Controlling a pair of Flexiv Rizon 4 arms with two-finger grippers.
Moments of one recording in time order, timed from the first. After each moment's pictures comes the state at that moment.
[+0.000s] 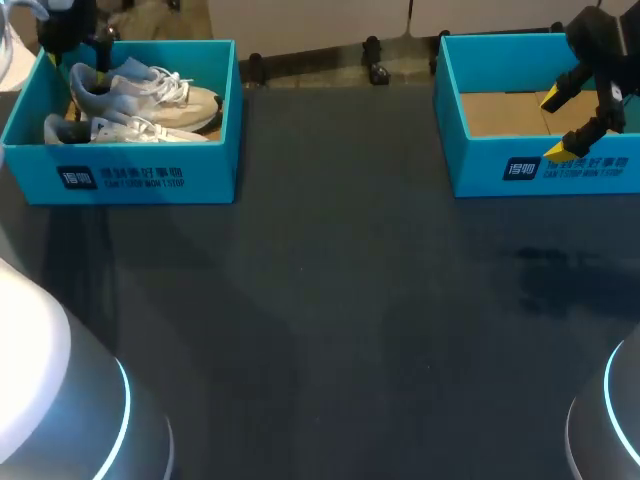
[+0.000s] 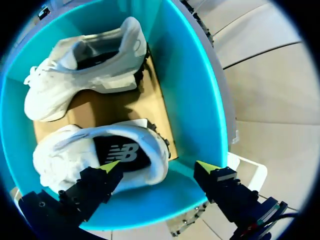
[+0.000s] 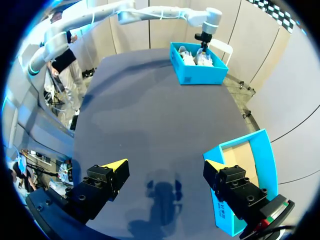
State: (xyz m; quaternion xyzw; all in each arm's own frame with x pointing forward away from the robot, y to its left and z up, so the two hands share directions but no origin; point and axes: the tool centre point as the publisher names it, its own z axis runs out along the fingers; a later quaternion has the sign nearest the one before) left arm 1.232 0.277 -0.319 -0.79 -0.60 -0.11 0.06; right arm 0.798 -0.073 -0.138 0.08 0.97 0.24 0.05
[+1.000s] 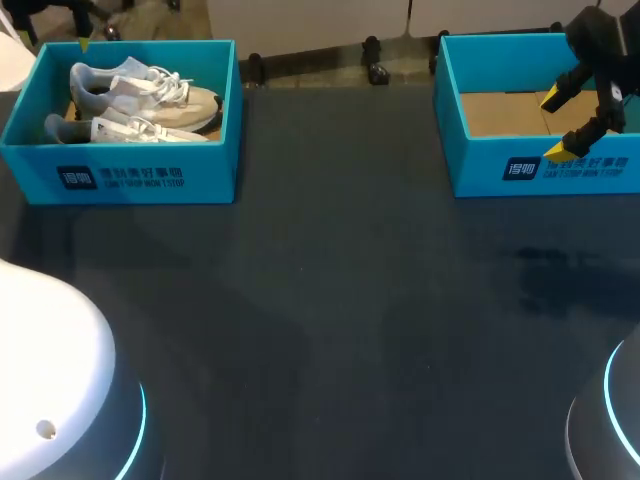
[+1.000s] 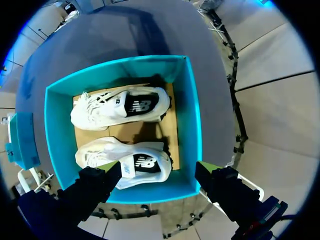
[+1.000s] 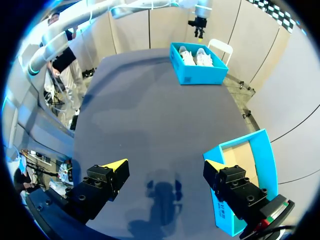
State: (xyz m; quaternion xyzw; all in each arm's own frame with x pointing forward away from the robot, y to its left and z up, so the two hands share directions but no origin) left arm 1.162 0.268 -0.225 -0.74 -0.67 -0.04 0.01; right arm 0.798 -0.073 -0.138 0.08 0.97 0.24 0.05
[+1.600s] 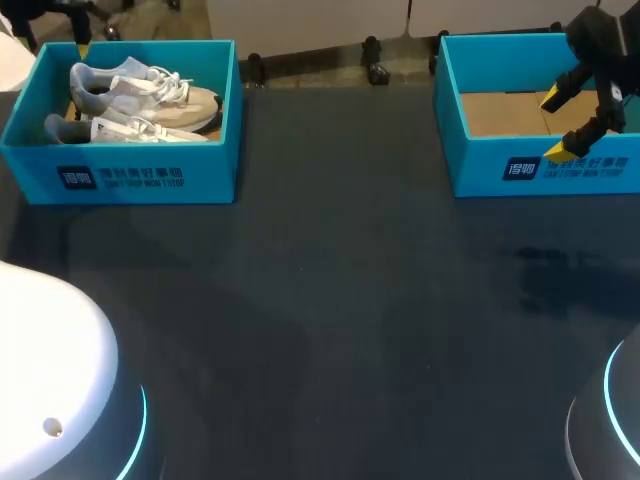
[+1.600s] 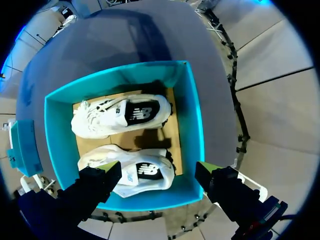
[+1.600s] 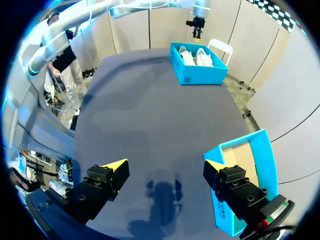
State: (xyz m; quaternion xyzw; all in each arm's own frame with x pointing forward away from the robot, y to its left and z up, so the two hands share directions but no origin) left arm 1.143 0.267 -0.232 -0.75 -0.66 -0.03 0.02; right arm 0.798 -0.073 -0.138 0.08 0.97 0.24 0.05
